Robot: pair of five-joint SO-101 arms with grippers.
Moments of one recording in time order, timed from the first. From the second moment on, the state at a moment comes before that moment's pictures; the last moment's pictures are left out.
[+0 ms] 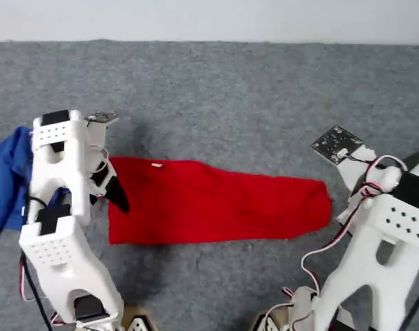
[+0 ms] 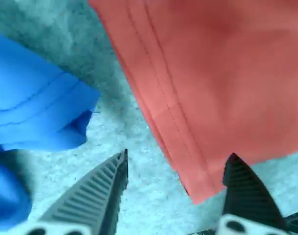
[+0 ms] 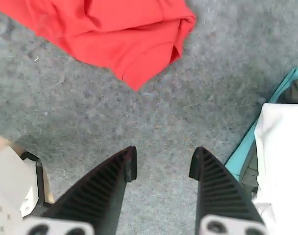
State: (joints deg) left arm -17.3 28.4 -5.8 98.7 -21.8; right arm 25.8 -31.1 23.1 94.1 65.0
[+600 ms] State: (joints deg) left arm -12.2 46.2 -16.0 99.7 -21.5; right arm 25.8 -31.1 23.1 94.1 65.0
